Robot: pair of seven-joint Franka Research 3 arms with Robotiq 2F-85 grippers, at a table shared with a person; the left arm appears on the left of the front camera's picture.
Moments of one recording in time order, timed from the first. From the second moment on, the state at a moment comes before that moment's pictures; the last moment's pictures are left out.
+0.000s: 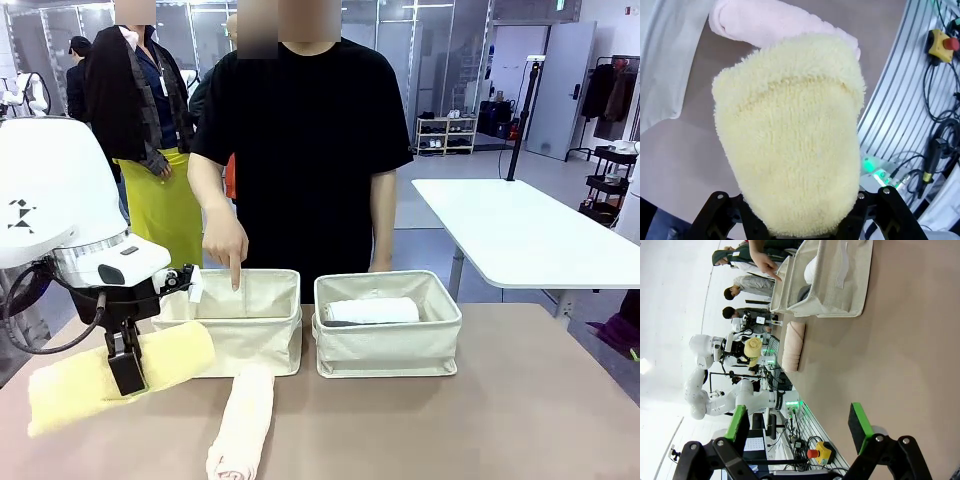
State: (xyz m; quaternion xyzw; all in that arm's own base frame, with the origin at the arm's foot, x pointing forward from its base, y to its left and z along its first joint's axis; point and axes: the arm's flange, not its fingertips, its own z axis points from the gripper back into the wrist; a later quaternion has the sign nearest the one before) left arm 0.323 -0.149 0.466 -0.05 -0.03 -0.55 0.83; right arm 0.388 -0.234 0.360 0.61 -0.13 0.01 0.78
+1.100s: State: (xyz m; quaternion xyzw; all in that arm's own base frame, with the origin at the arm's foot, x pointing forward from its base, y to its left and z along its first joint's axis) left arm 0.415 -0.228 0.489 -0.03 -0.03 -0.66 0.75; right arm 0.388 -0.234 0.360 0.61 -0.13 0.01 0.78
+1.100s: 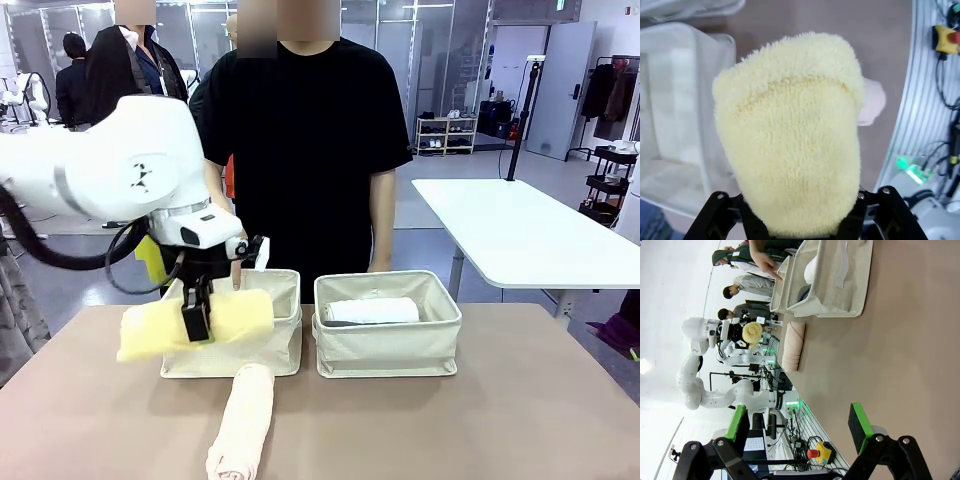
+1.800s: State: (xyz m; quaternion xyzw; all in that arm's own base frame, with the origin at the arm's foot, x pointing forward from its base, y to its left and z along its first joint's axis) left arm 0.521 -0.213 0.487 -0.01 -0.04 -0.71 0.71; right arm 0.388 -0.234 0.360 0.61 -0.13 0.01 0.78
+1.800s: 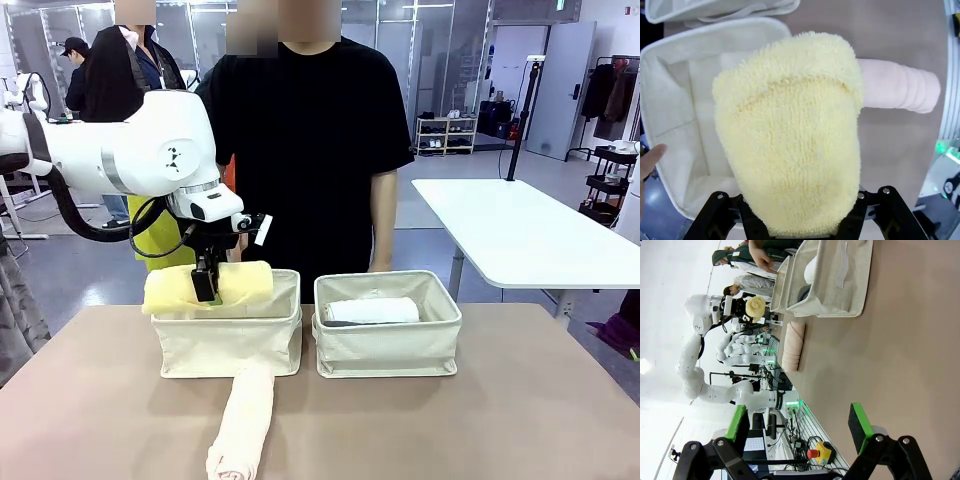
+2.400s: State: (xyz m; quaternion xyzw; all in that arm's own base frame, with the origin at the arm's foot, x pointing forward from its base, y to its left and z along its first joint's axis) left arm 0.601 -0.232 0.463 0.02 -0.05 -0.72 0.70; right arm 0.388 -0.234 0.360 0.61 -0.13 0.01 0.78
